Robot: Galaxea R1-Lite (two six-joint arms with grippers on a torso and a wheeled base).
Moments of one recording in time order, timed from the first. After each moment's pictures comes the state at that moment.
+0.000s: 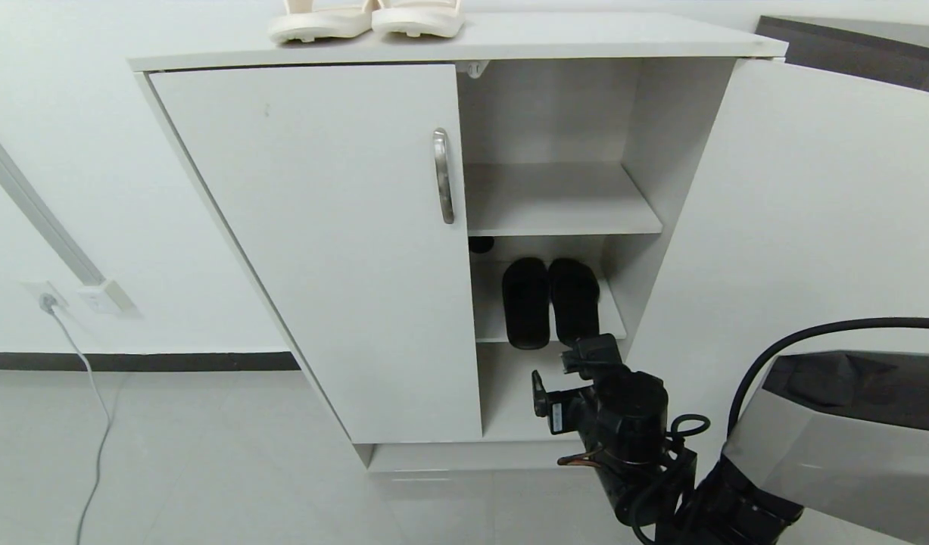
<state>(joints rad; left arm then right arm) 0.00 0.00 0.00 0.00 -0.05 -0.01 0.80 2.22 -0.75 -1.36 -0.64 0.03</state>
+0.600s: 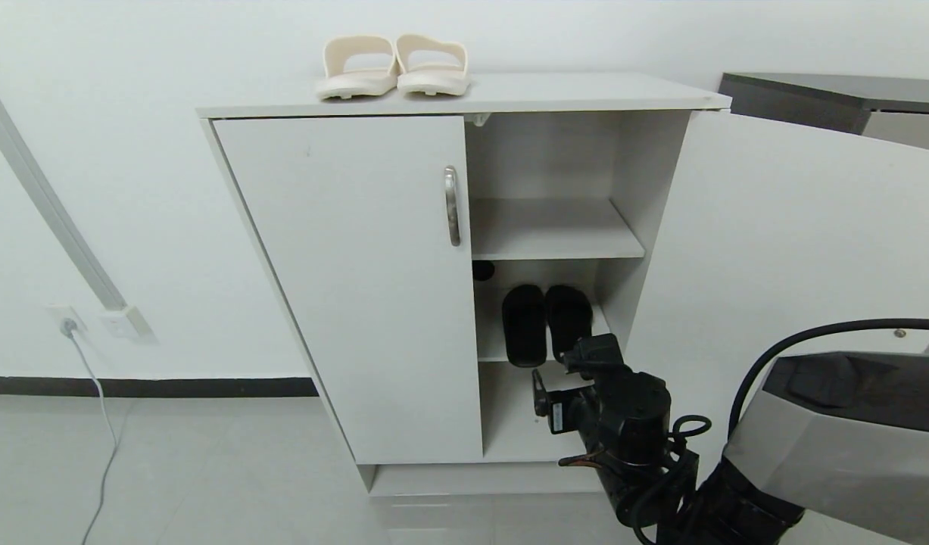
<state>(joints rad) 0.00 0.00 0.00 0.00 -0.05 0.00 0.80 2.22 -0.74 -1.38 -0.64 0.02</state>
